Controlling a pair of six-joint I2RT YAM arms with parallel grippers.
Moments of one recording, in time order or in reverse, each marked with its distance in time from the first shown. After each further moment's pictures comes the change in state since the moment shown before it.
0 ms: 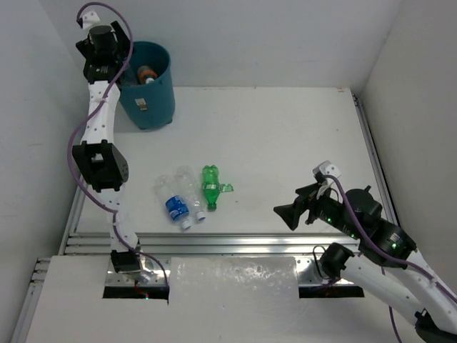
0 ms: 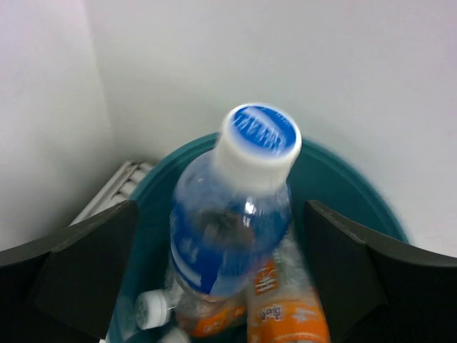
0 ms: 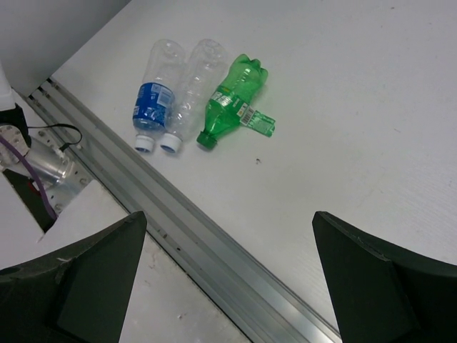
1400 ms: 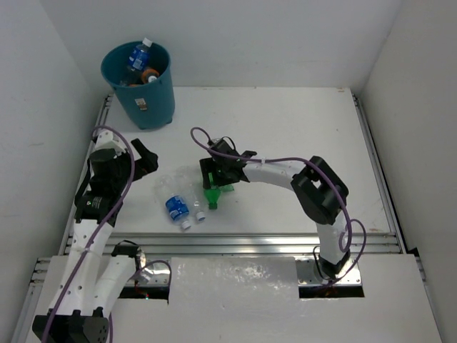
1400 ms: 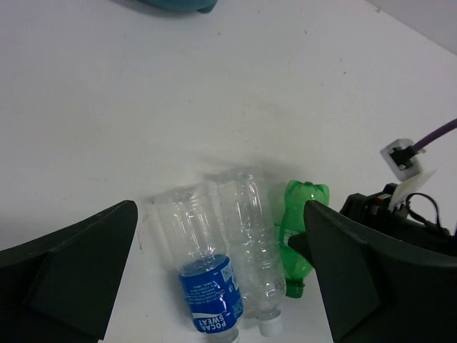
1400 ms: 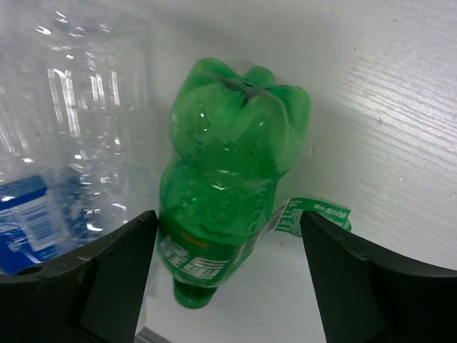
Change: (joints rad) left arm -0.119 -1.477 -1.600 -0.127 0.355 -0.144; right arm 0.048 1.584 0.624 0.312 0.032 0.279
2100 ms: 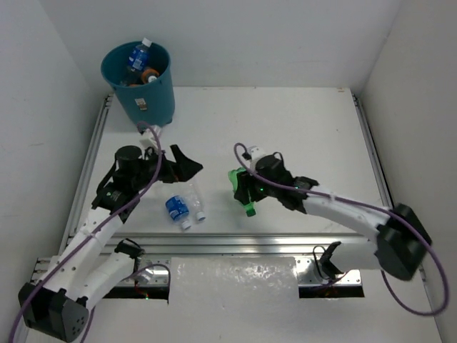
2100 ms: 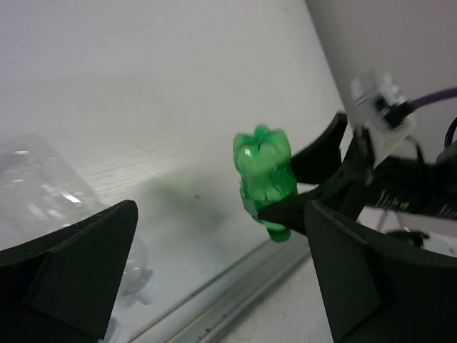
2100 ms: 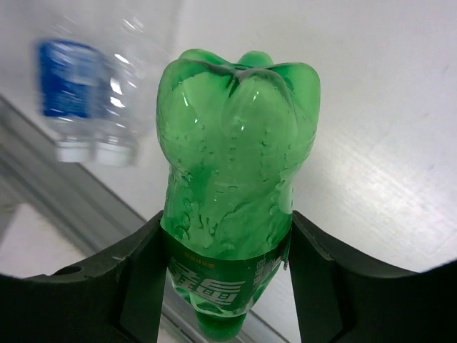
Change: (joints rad) left arm -0.235 0.085 -0.053 0.227 0.395 -0.094; right arm -0.027 -0.610 -0.573 0.132 -0.025 -0.167
